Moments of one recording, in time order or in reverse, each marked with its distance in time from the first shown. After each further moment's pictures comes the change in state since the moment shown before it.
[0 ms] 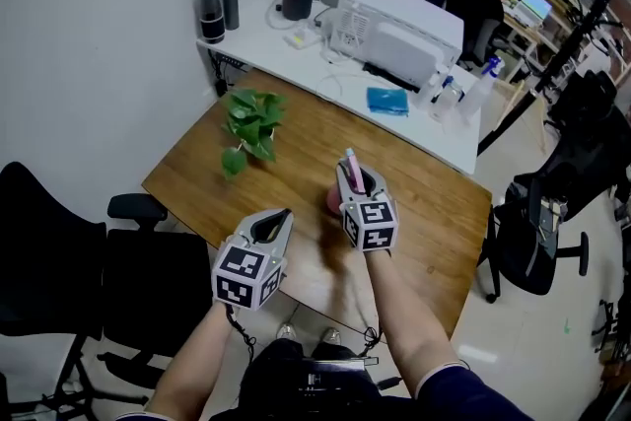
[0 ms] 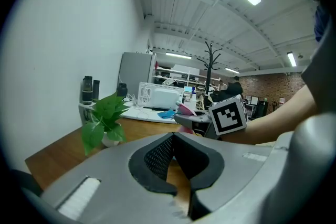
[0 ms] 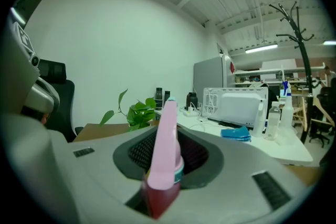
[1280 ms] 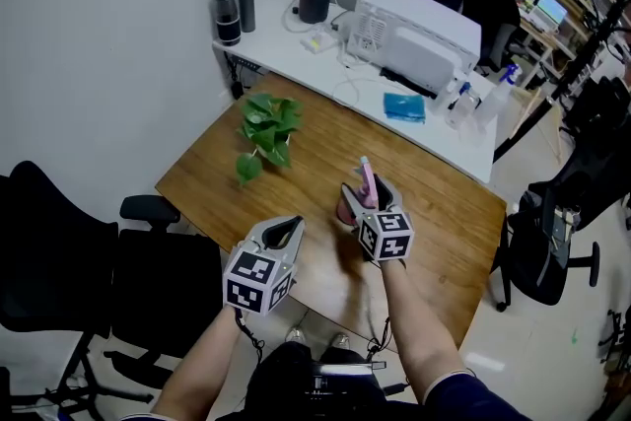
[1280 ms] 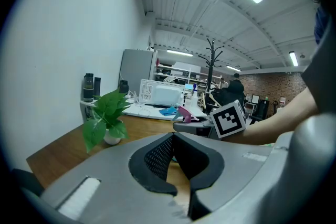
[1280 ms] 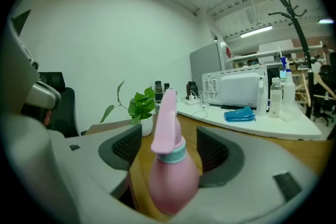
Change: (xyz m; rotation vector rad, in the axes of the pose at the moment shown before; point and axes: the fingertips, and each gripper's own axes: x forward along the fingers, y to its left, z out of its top) left arm 0.004 0.008 -0.007 -0.007 0.032 0.009; right arm 0.007 -0.001 -0.039 0.131 0.071 0.048
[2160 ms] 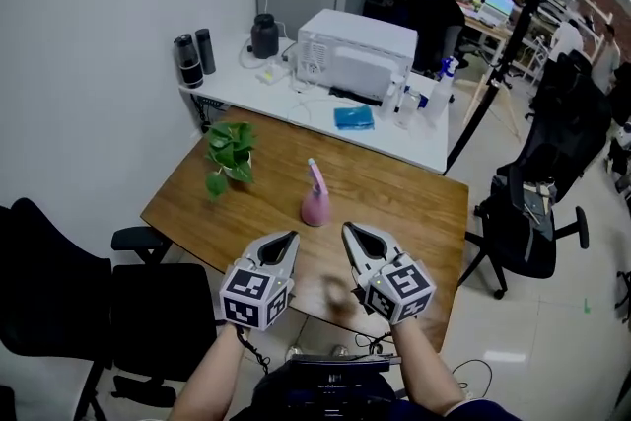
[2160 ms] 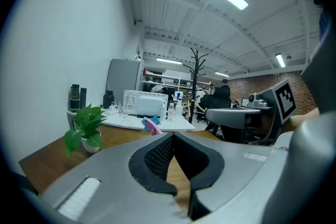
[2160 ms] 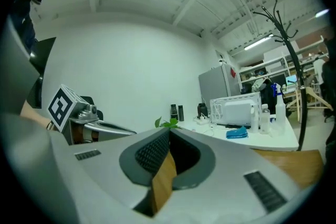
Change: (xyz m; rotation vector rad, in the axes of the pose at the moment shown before) left arm -0.022 -0.095 0.027 0.057 -0.090 -0.085; right arm -0.206 0.059 0.074 0.005 -0.194 0.119
